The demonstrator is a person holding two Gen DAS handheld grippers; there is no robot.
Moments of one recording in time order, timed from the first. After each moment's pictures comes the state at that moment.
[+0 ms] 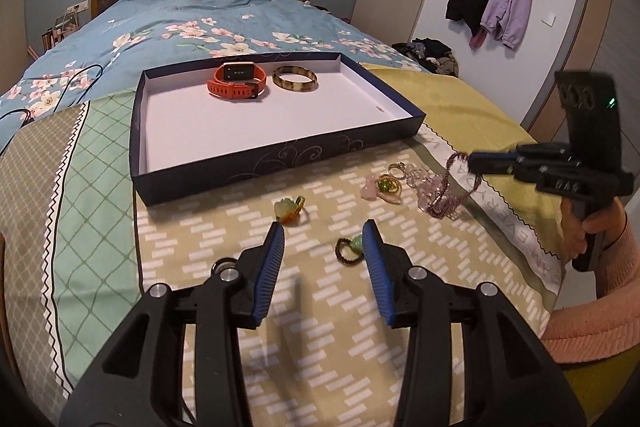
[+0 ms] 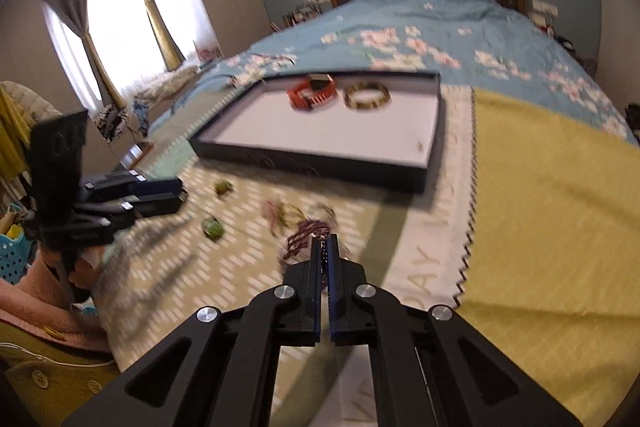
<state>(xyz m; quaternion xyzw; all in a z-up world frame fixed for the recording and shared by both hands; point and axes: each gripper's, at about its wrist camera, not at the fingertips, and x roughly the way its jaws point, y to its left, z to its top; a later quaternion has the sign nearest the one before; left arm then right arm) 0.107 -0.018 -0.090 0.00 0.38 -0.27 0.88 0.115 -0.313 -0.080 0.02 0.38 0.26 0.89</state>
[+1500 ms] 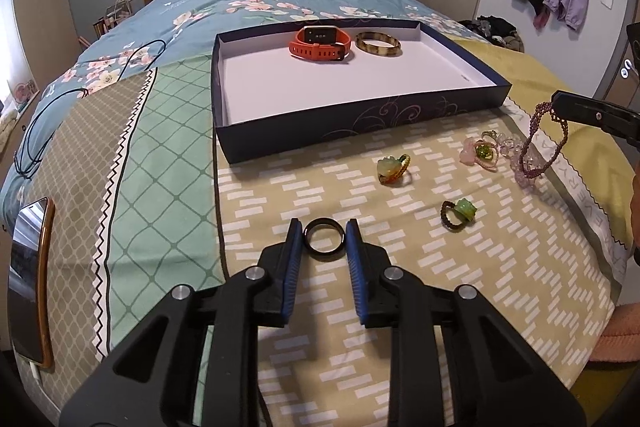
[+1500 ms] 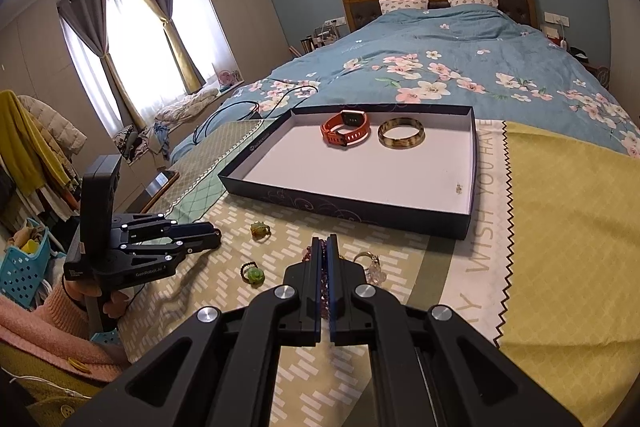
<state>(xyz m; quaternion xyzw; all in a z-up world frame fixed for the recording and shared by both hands) 0.115 0.006 -0.109 0.05 0.42 -0.15 0.89 0.123 -0.294 -0.067 0.05 0.35 0.29 0.89</state>
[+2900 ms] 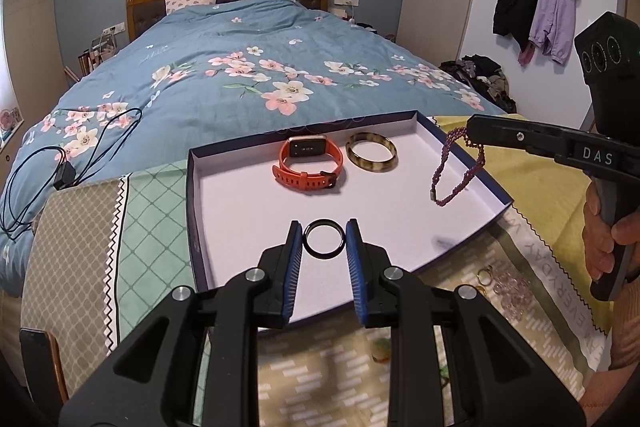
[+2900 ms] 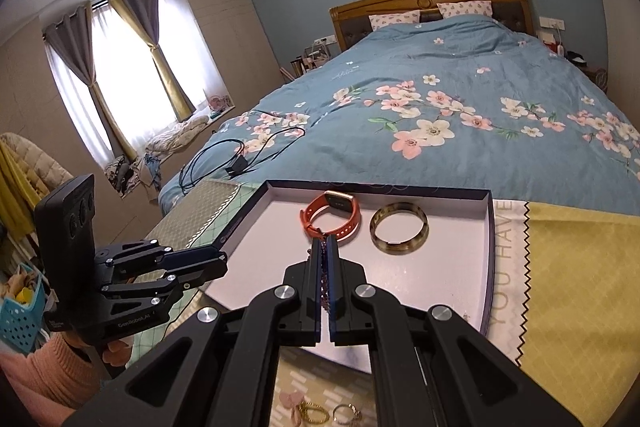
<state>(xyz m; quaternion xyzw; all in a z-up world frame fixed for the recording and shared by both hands) 0.205 -0.018 -0.050 0.03 0.35 -0.19 0.92 0.237 -0.268 -0.037 0.08 0.33 0.27 0.90</state>
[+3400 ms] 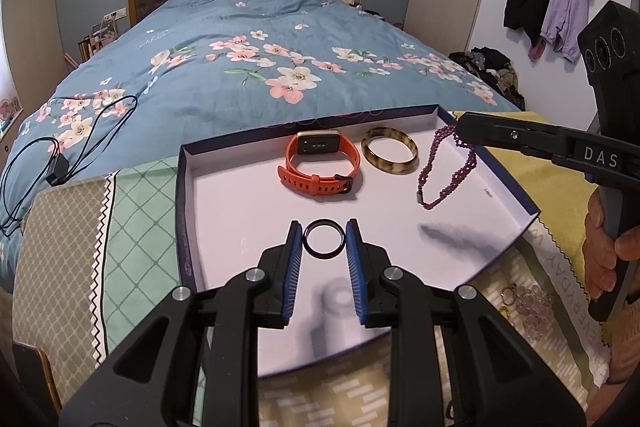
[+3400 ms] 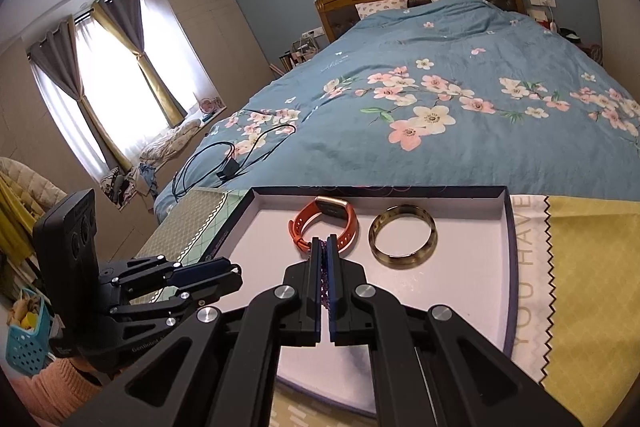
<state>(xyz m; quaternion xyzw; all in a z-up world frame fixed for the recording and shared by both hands) 0.246 -0.025 -0.068 0.03 0.38 -0.18 0.91 0.273 -0.257 -0.052 0.11 0.35 0.26 0.89</state>
